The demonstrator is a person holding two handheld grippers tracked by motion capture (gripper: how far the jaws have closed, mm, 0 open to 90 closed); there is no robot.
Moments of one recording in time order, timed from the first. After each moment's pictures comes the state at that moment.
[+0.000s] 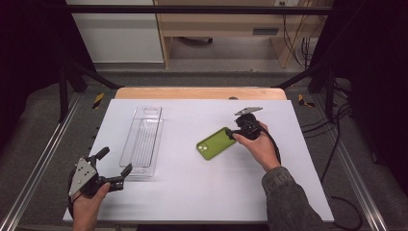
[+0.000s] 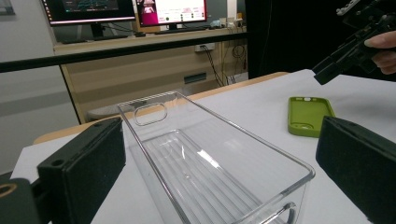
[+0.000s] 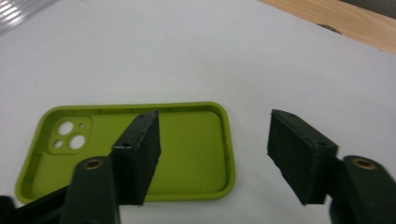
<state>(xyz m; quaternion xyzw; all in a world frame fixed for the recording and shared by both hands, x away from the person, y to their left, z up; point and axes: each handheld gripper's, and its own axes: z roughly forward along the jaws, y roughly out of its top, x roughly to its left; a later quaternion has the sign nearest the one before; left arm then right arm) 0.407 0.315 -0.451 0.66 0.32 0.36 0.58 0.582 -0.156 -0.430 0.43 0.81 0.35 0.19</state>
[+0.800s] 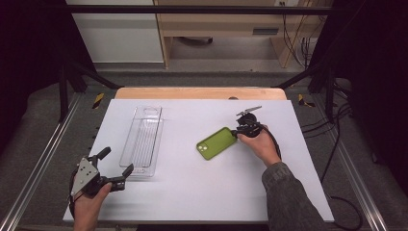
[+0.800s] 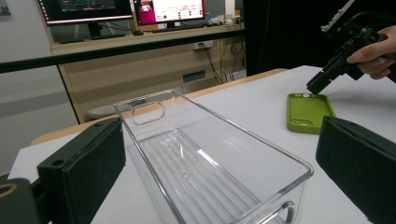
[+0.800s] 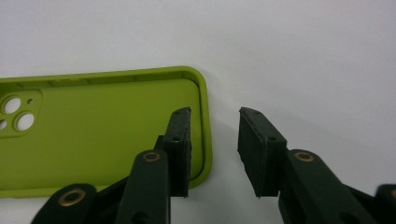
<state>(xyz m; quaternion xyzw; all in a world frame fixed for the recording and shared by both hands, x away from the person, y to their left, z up) 0.408 0.312 -0.451 0.67 0.31 0.35 0.58 0.606 -0.168 -0.456 0.45 0.82 0.31 0.15</state>
